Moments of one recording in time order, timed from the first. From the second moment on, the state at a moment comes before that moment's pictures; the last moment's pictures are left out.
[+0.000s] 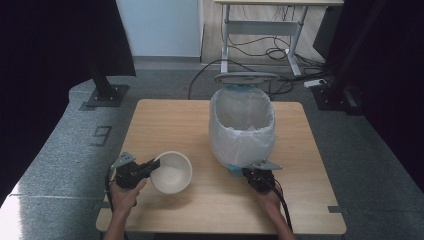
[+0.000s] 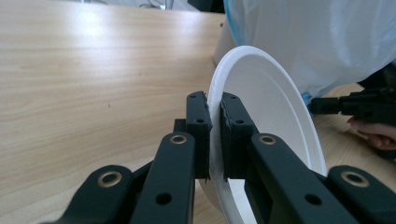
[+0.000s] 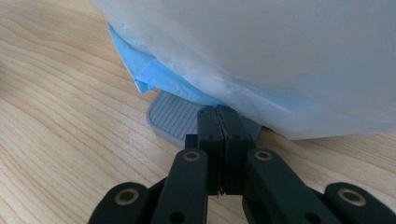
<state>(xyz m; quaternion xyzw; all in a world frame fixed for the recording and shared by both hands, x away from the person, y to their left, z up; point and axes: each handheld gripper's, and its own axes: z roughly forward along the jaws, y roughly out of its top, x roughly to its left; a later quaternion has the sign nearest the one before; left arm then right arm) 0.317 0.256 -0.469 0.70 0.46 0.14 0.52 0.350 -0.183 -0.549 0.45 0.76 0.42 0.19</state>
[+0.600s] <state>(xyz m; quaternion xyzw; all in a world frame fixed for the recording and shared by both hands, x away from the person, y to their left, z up) 0.309 0.266 -0.450 0.69 0.45 0.14 0.55 0.350 -0.183 -0.549 0.45 0.76 0.43 0.19</state>
